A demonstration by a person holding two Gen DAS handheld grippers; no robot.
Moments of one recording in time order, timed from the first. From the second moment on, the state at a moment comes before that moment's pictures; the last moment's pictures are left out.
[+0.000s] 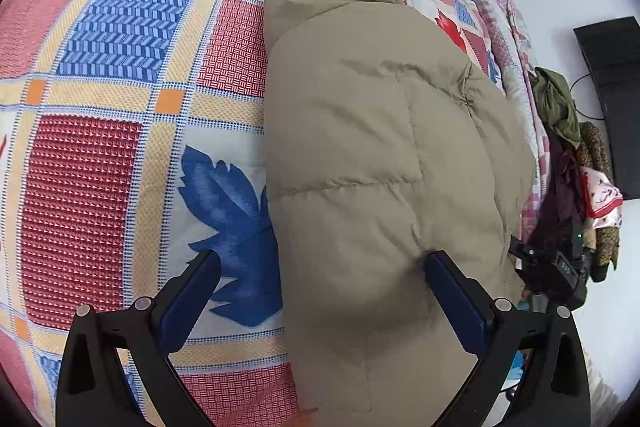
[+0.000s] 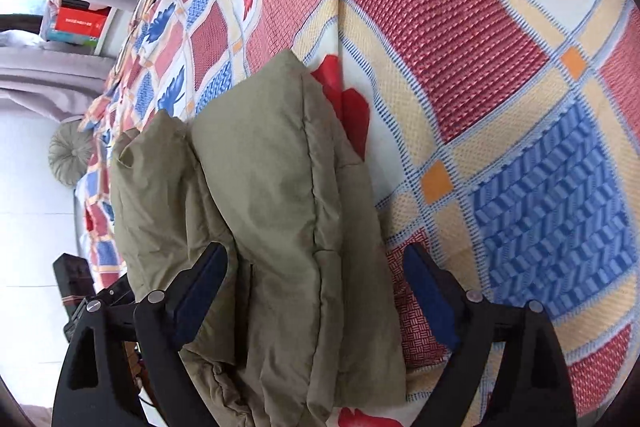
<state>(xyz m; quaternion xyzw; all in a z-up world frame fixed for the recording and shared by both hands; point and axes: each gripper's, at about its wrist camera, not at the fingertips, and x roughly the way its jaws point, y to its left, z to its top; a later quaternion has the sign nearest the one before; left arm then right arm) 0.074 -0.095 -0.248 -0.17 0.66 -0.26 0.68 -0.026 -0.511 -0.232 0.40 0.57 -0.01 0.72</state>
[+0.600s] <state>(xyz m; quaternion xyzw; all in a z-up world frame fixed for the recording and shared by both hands) 0.079 -0.133 -0.263 -0.20 0.66 -0.33 0.64 0.016 -0.485 -0.238 0.40 0.57 0.14 0.71</state>
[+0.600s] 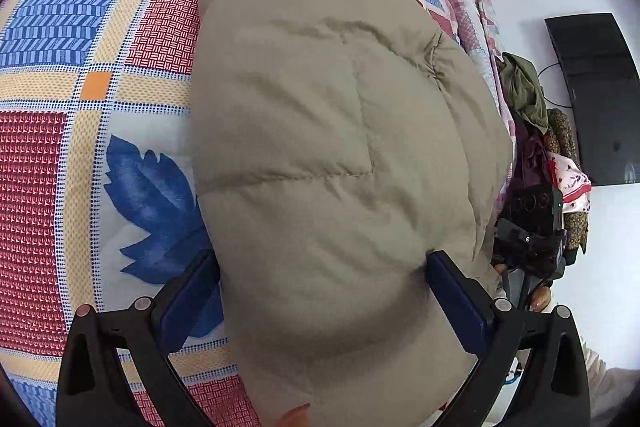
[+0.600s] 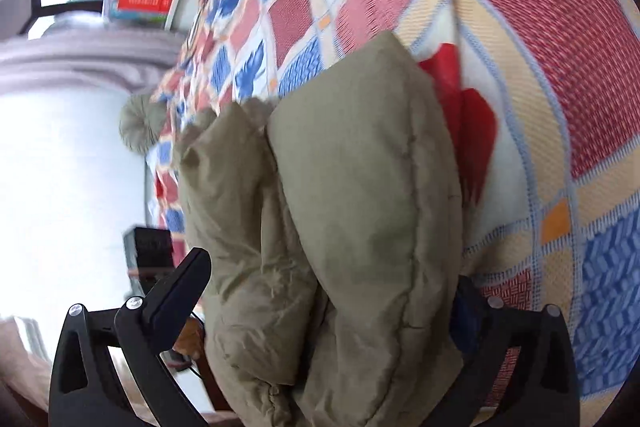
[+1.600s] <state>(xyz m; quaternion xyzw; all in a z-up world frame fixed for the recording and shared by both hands) 0.085 -0.163 -0.227 -0.18 0.63 -0.36 0.67 0.039 -0.446 -0.218 0.38 0.60 0.15 0.69</state>
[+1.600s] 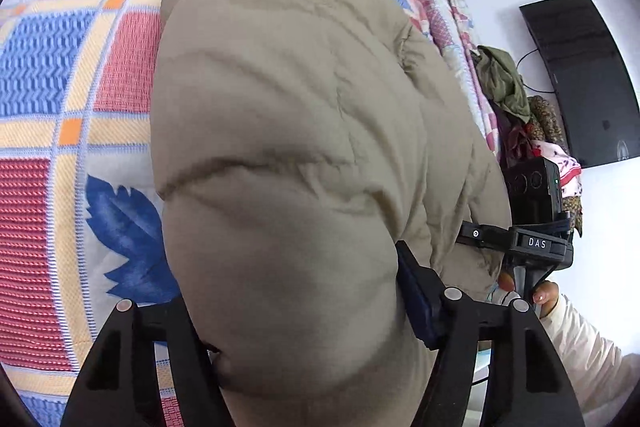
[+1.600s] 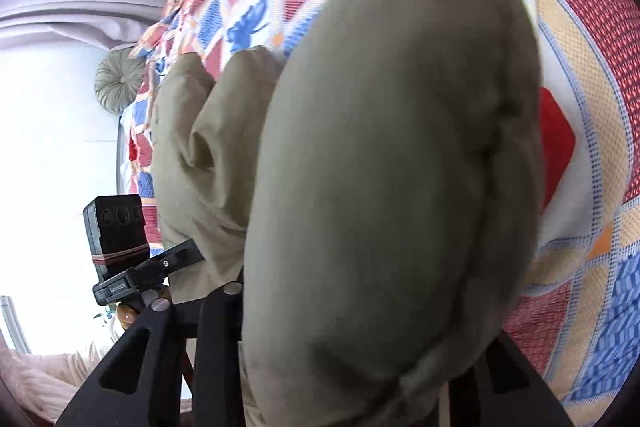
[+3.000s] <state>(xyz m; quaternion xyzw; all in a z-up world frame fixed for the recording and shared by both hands) 0.226 0.136 -0.192 -0.16 0.51 -0.15 0.83 0.148 -0.306 -0.140 0.27 0.52 0.13 0.80</state>
